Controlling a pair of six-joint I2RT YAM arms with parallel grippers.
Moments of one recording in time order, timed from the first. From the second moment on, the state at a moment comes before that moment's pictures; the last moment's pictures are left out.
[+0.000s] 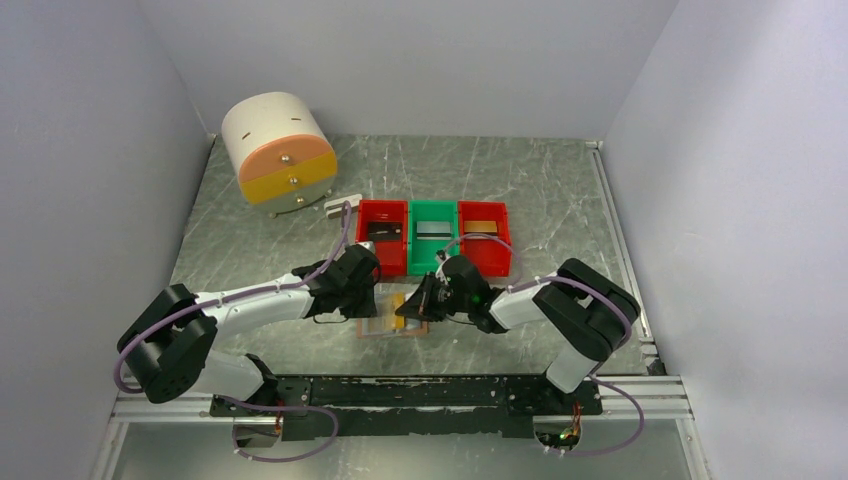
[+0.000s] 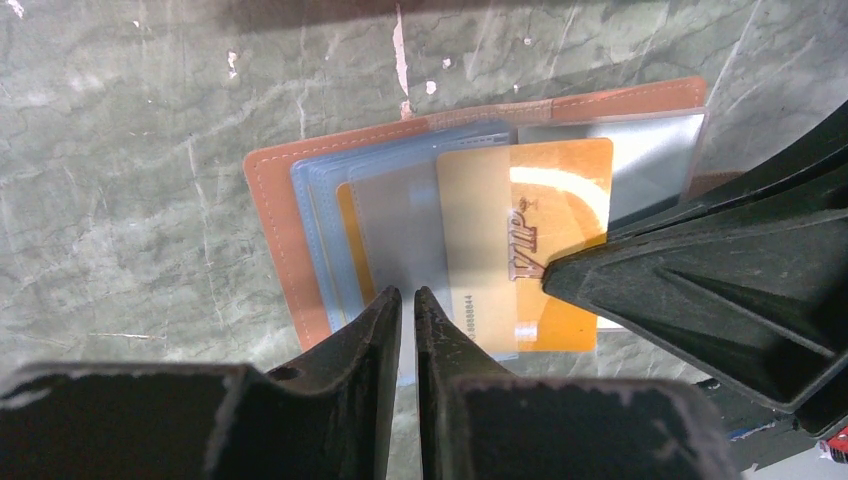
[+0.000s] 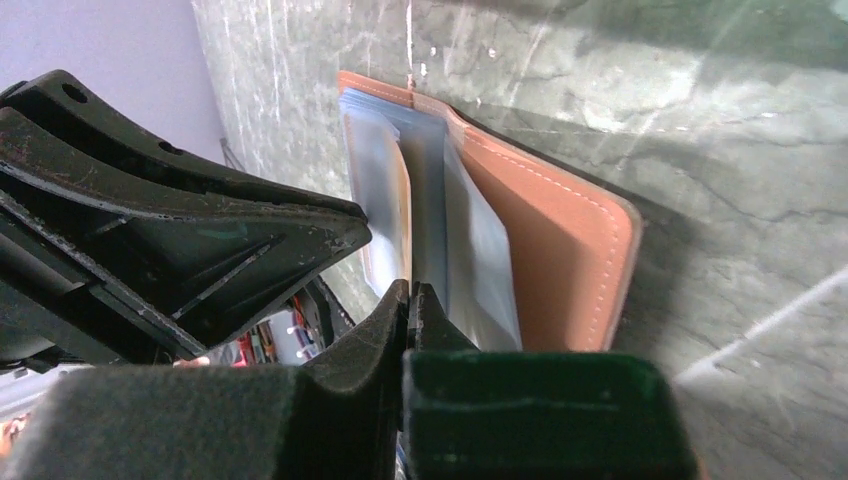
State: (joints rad) left arm -0.81 1.37 0.66 -0.34 -0.07 -0.78; right arm 0.81 1.66 0.47 0.61 -0.35 1.12
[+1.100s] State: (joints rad) left arm -0.81 1.21 0.66 -0.39 -0.16 -0.78; right arm 0.77 1.37 0.38 0.51 -0.26 0.95
